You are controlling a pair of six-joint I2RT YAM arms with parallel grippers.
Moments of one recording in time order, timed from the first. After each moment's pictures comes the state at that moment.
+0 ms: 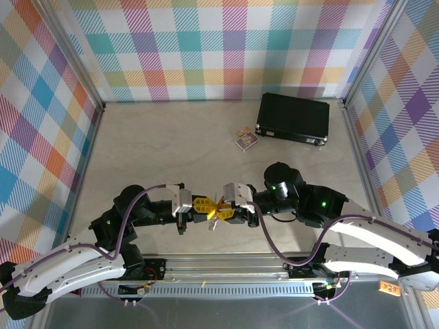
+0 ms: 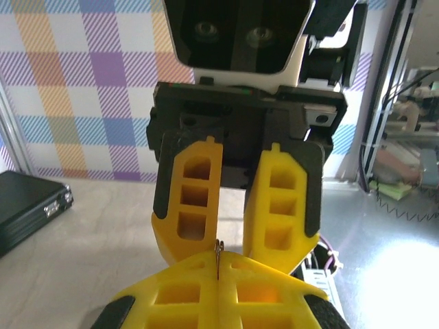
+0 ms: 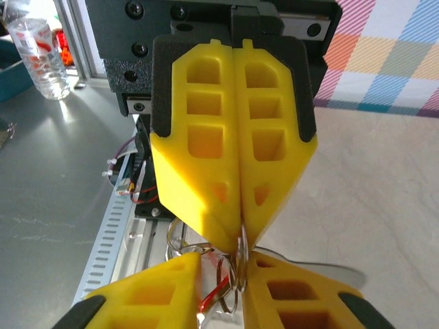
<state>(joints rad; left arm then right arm) -1.00 0.64 0.68 -0.03 0.45 0.02 1.13 0.97 1.06 -0.49 -0.42 -0.31</state>
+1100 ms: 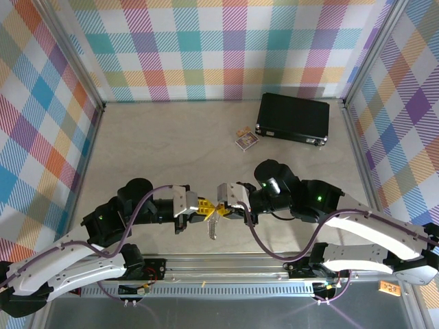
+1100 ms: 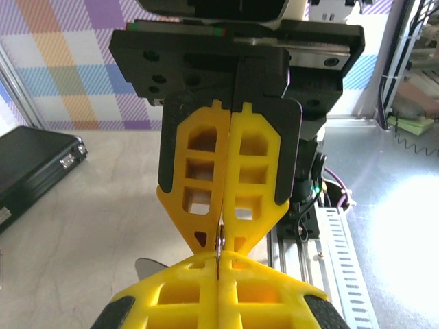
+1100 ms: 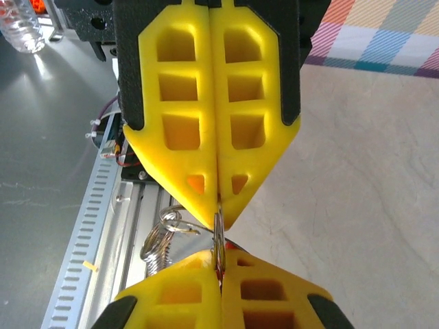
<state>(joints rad) -1.00 0.69 0.84 -0.40 0.41 0.19 1.13 1.05 1.18 -0.69 -0.33 -0.37</state>
